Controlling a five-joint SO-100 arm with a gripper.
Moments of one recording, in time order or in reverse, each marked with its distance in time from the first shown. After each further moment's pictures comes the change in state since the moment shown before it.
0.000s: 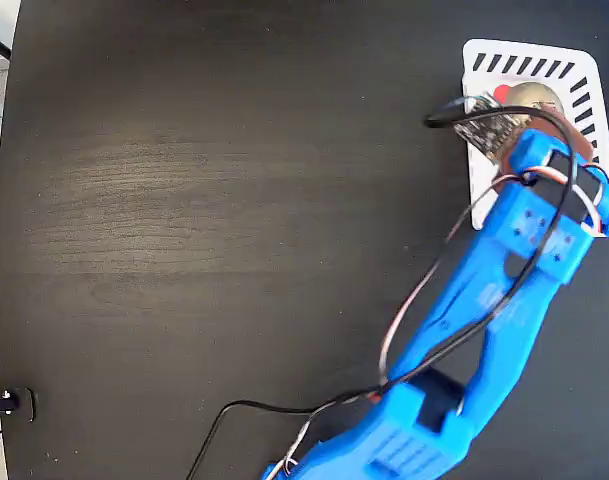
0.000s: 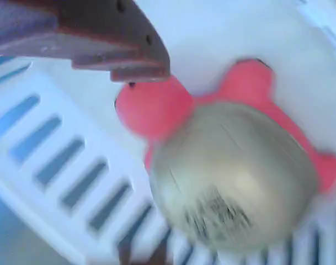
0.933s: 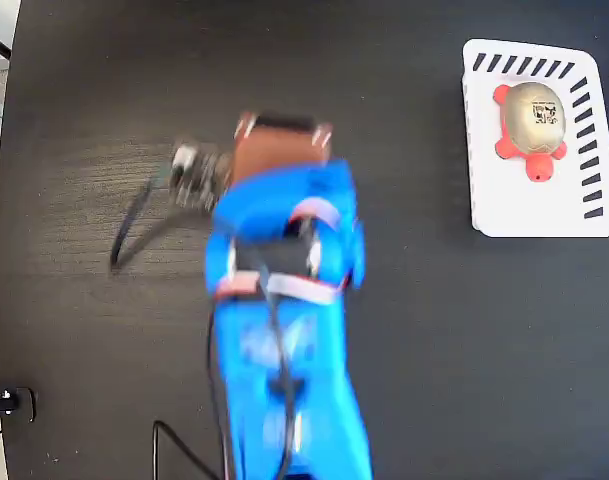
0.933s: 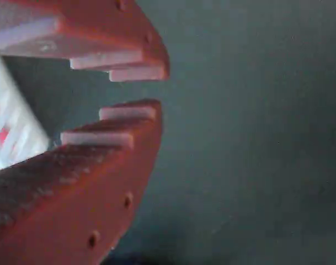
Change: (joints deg) arm -35.7 52.1 66.7 -24.4 5.1
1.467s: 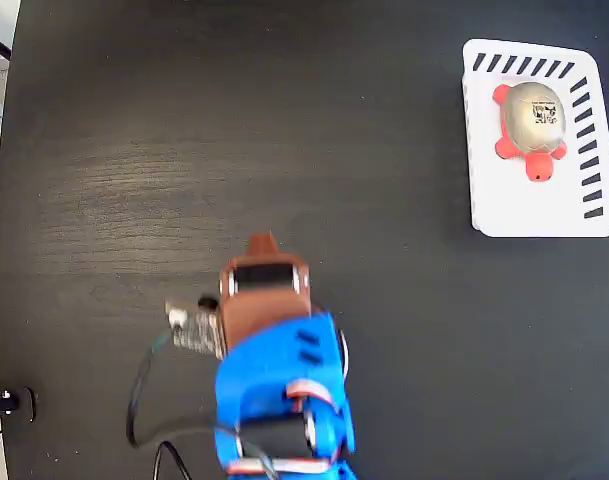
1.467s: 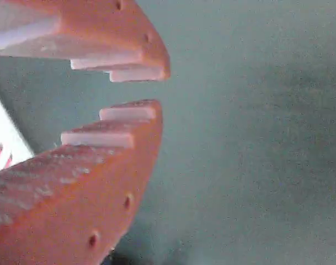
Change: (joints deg) arm -3.7 39.5 43.3 -9.2 -7.2
